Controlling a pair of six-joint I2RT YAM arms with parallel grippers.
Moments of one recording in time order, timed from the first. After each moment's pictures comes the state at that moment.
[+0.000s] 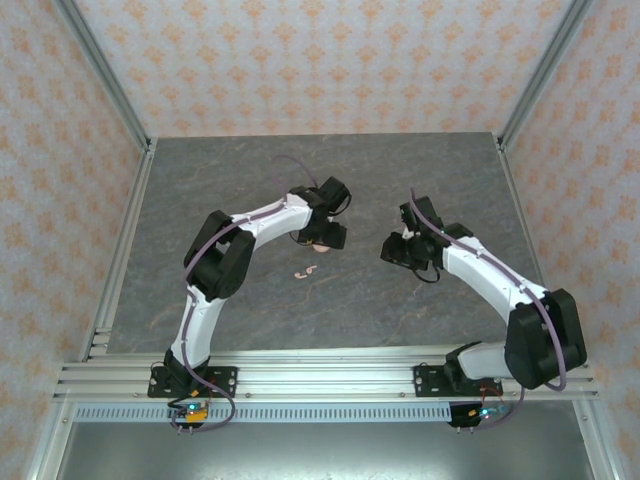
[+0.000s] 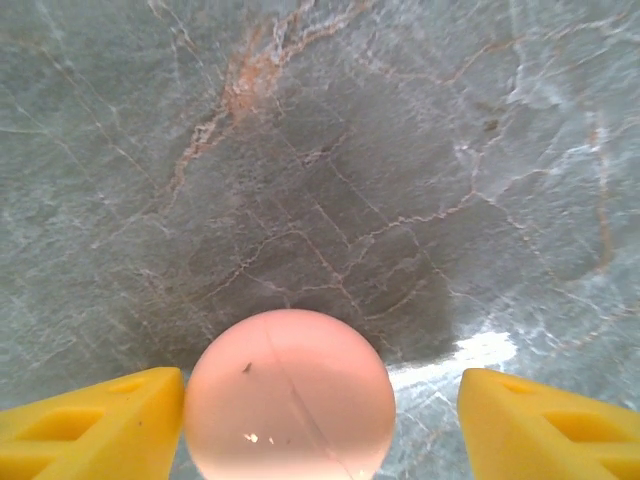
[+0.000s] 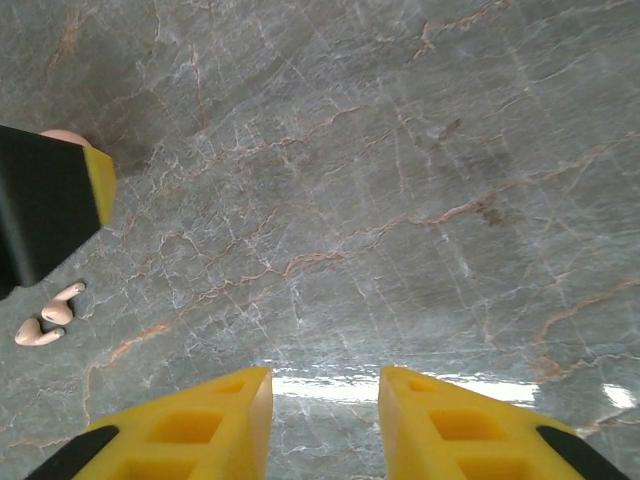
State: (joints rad) left arm -0.61 2.15 1.67 -0.81 -0.01 -0.46; right arm 0.38 1.35 0.89 -0.65 -0.16 0.60
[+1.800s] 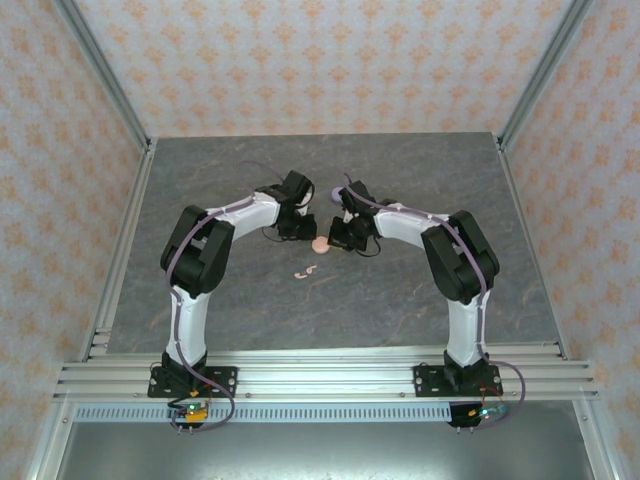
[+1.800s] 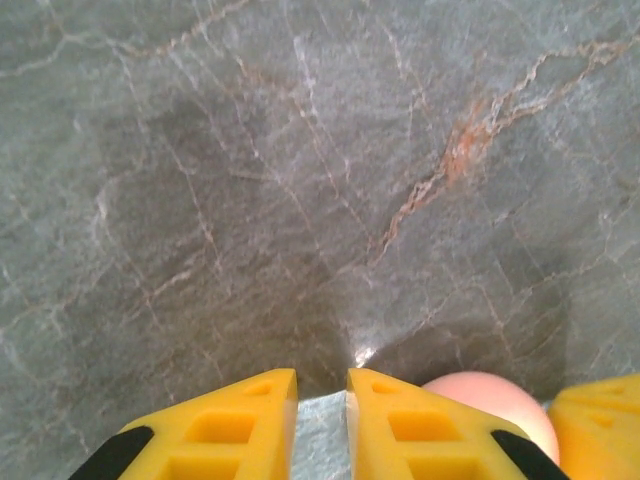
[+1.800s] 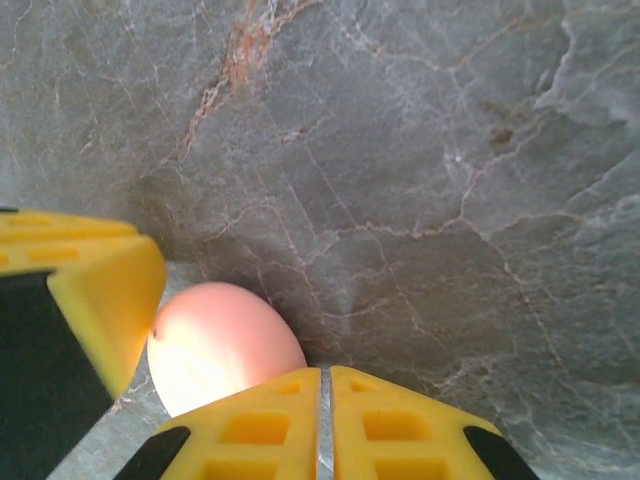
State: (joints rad) left arm -0.44 2.07 1.45 -0.60 0.20 -0.44; right arm 0.54 1.99 1.30 -0.43 -0.32 0.74
